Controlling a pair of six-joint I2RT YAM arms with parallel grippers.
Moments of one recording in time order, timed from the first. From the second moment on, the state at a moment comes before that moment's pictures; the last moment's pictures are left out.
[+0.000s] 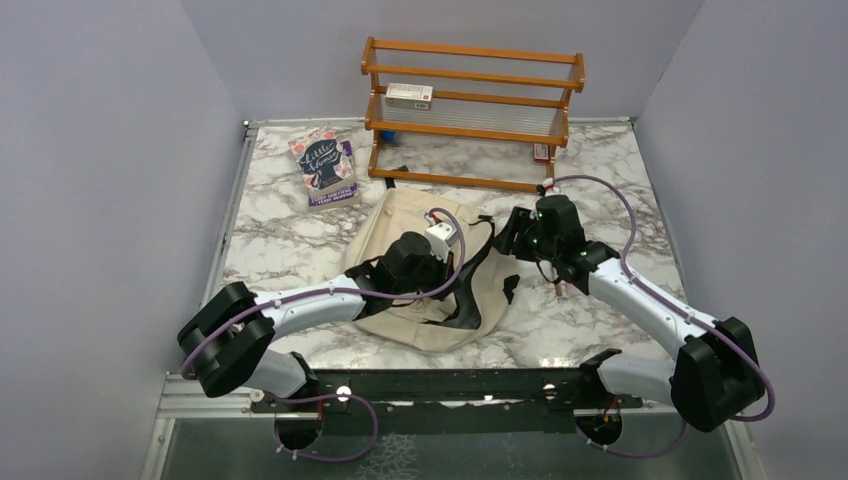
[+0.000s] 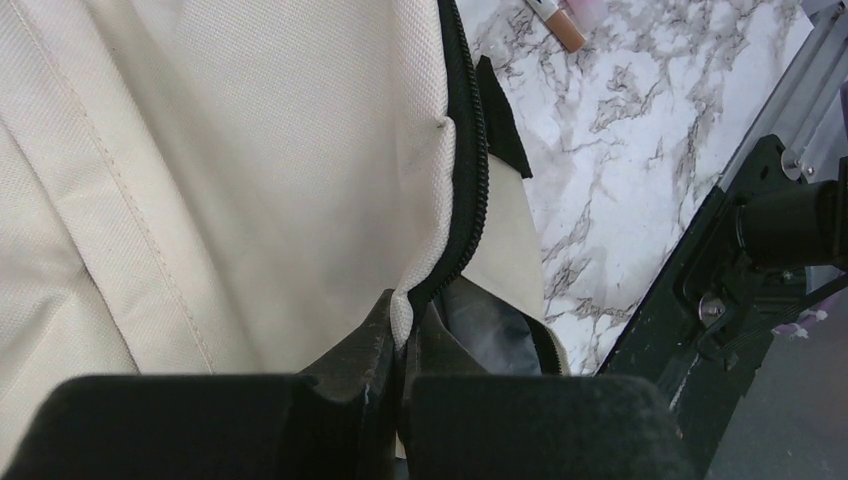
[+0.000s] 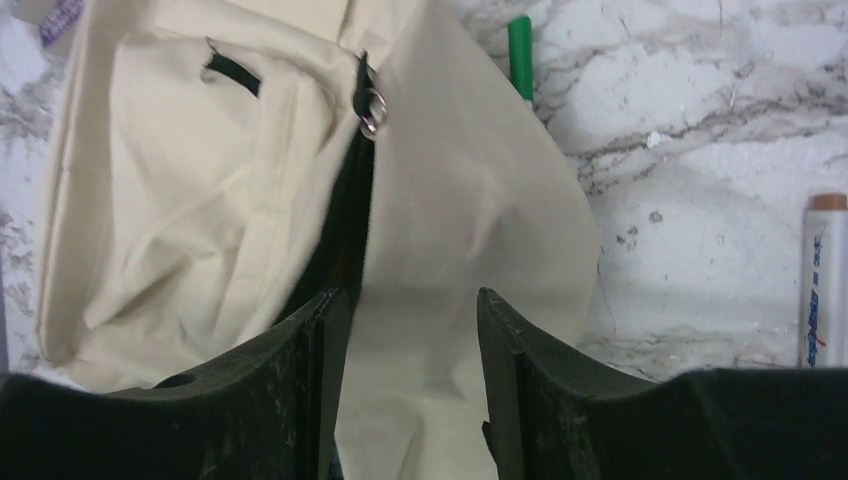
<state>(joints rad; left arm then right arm) -0.91 1.38 0.69 0.18 0.15 -0.39 0.46 1.19 0.75 -0.20 0.00 0.59</state>
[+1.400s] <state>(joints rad) -0.92 1.46 0.81 0.08 0.19 -0.38 0.46 1.38 0.79 -0.12 0.00 0.56</state>
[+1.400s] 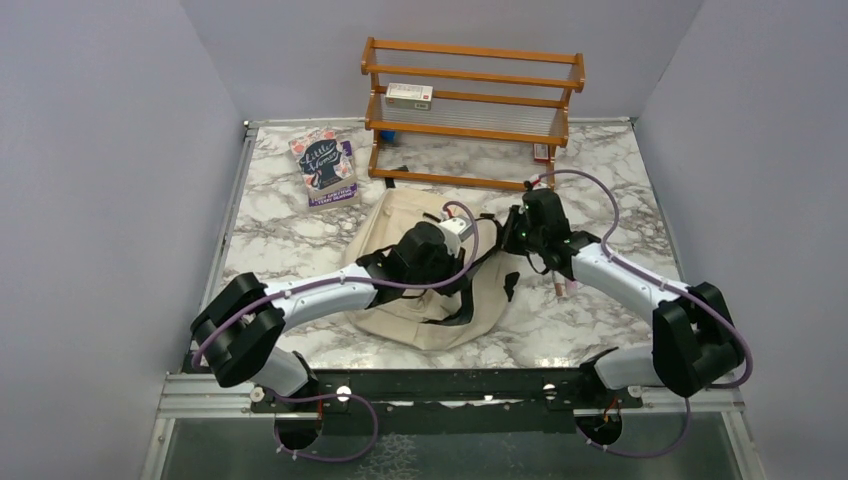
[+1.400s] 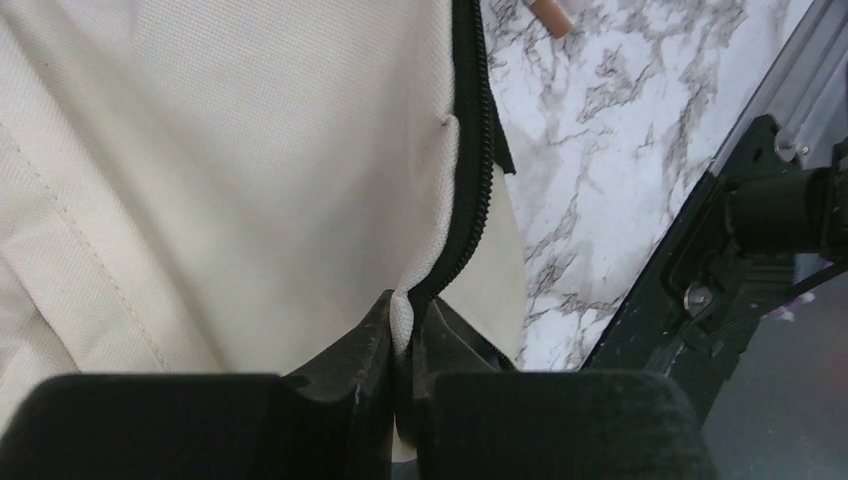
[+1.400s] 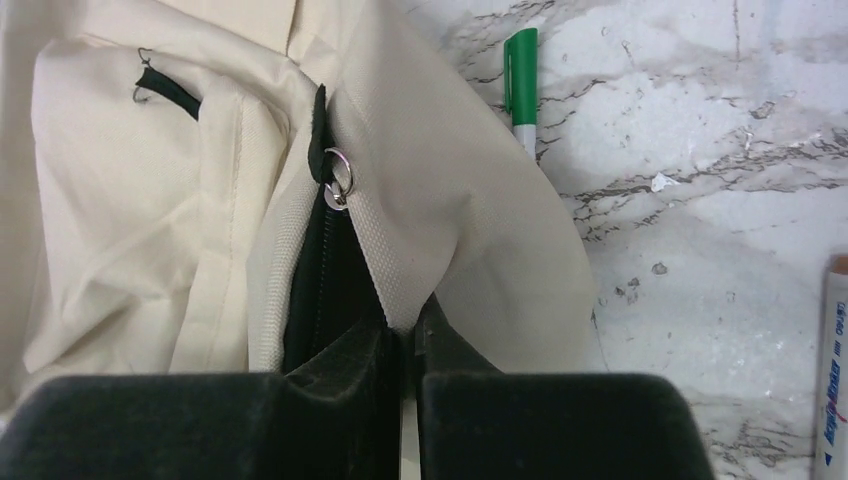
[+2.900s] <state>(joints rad) -0.68 1.85 1.36 0.04 0.35 -0.81 0.46 1.17 0.43 0.48 -0.24 0.23</state>
